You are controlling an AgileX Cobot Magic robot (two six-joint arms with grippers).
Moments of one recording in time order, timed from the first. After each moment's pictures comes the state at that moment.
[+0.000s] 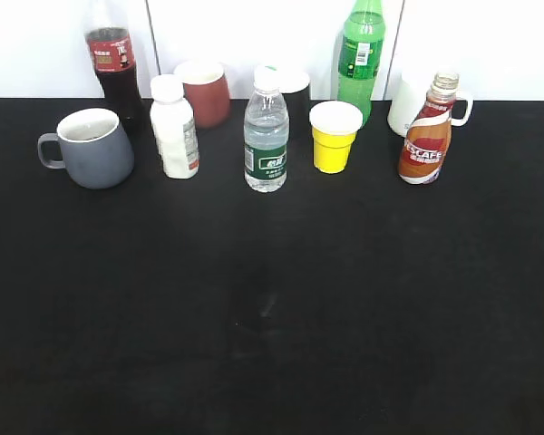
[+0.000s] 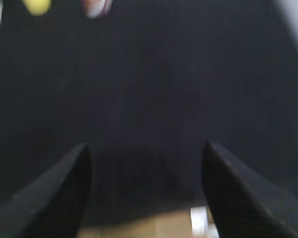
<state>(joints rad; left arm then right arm) -0.05 0.08 -0.52 0.04 1.06 0.03 0.00 0.06 -0.50 0.00 1.05 0.07</state>
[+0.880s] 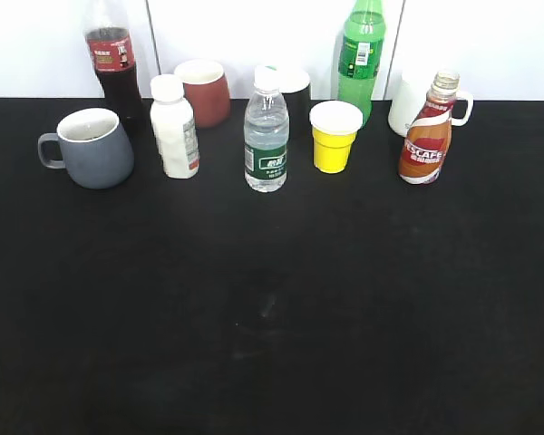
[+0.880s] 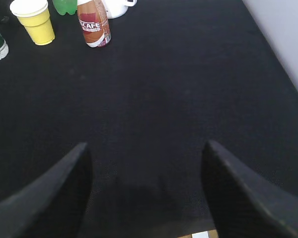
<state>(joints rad) -0.01 -0.01 -0.52 0.03 1.06 0.03 -0.01 -0.01 -0.50 0.00 1.05 0.07</state>
